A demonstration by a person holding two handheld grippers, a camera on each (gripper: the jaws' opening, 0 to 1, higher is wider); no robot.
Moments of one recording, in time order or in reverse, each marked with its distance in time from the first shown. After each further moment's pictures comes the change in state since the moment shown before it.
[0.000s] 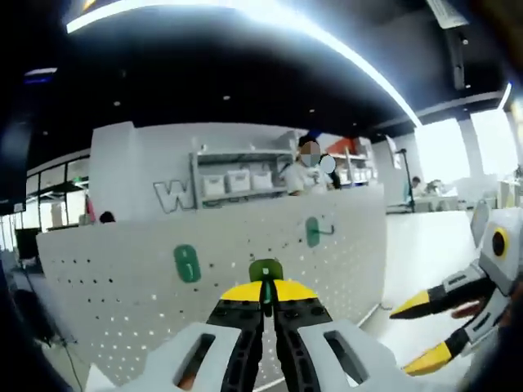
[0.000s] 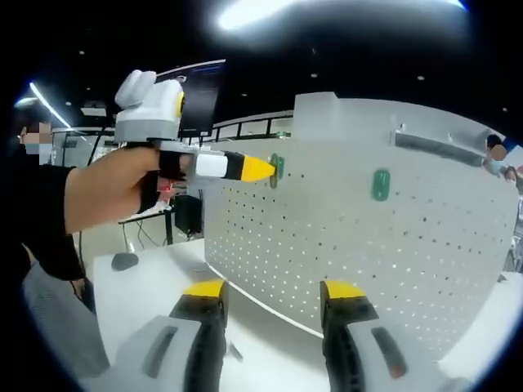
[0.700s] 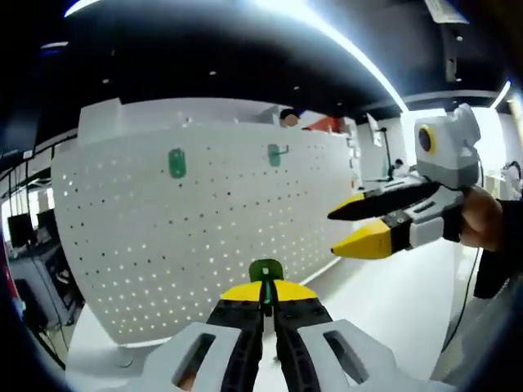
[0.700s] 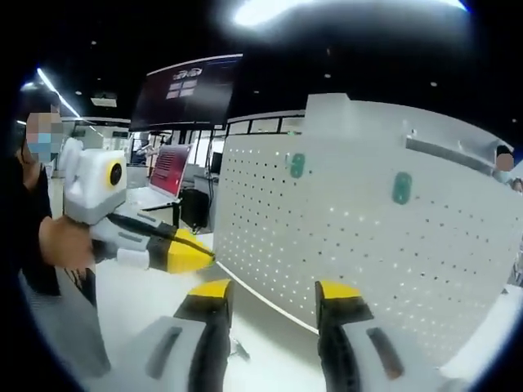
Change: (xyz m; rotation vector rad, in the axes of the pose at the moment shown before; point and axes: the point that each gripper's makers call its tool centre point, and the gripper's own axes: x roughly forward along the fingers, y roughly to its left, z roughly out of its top) left arm -0.096 -0.032 -0.101 -0.032 0.120 -0.101; right arm 0.009 0.021 -0.005 -0.051 0.015 0.037
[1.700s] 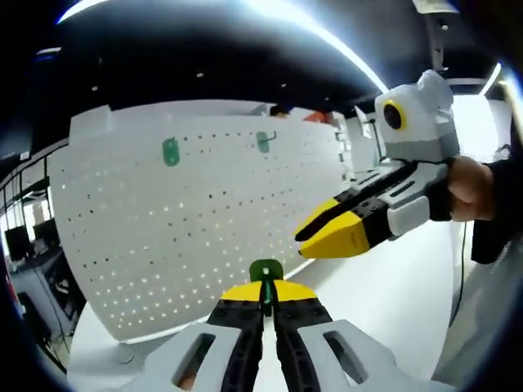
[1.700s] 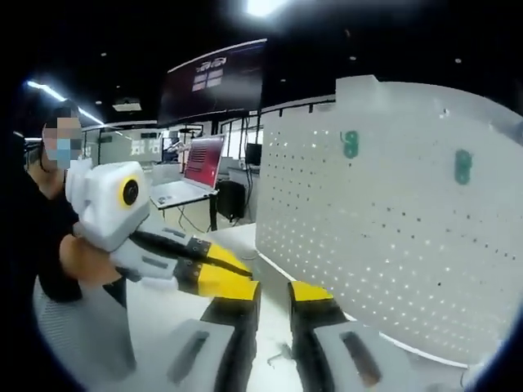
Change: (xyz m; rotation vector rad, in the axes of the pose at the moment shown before) left arm -0.017 -0.004 -0.047 0.064 0.019 -0.039; right arm 0.020 0.053 -0.019 0.014 0.068 0.169
